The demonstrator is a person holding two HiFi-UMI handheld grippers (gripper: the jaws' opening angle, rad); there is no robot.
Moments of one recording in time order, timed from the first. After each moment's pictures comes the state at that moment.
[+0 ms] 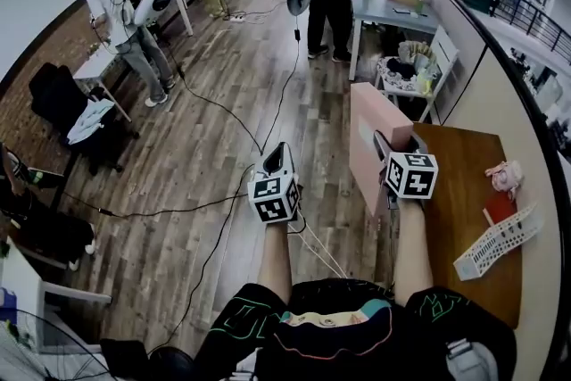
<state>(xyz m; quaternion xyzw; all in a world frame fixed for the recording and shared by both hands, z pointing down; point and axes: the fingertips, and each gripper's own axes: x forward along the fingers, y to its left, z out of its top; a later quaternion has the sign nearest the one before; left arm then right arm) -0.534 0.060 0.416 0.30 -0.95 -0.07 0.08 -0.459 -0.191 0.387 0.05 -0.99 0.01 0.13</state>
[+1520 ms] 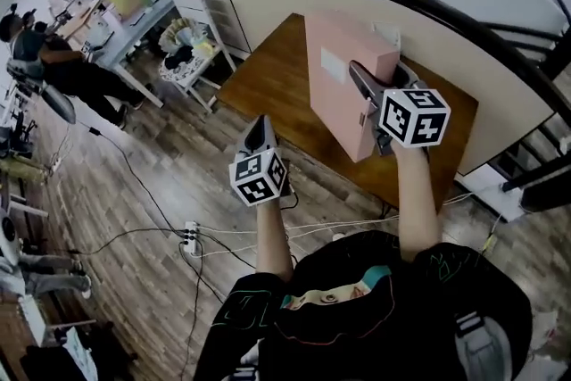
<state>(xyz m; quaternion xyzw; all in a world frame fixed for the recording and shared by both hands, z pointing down) -0.314 -0.319 0.446 0.69 -0.71 -0.01 0.12 -0.094 -0.406 0.331 0.44 -0.89 0.10 0.00</state>
